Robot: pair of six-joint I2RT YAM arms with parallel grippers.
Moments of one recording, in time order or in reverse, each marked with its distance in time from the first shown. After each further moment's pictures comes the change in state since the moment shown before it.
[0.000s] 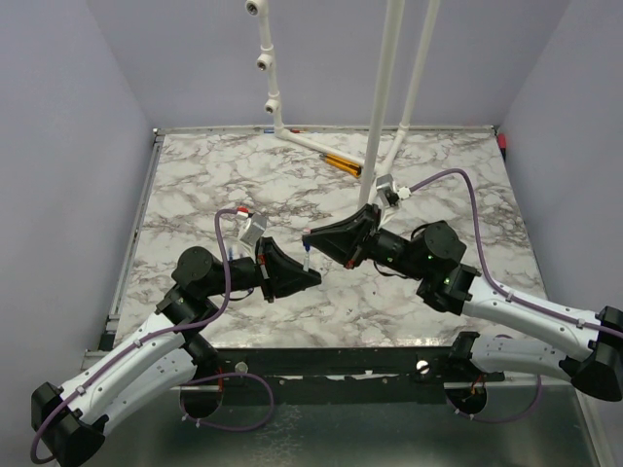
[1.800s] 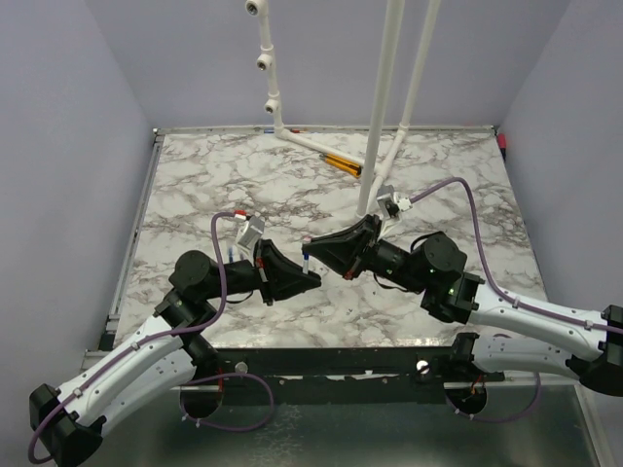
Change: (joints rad) left arm -0.013 -0.023 -0.005 0.006 -0.023 -0.002; right arm 0.109 -0.039 -0.019 -0.046 0.130 -0.008
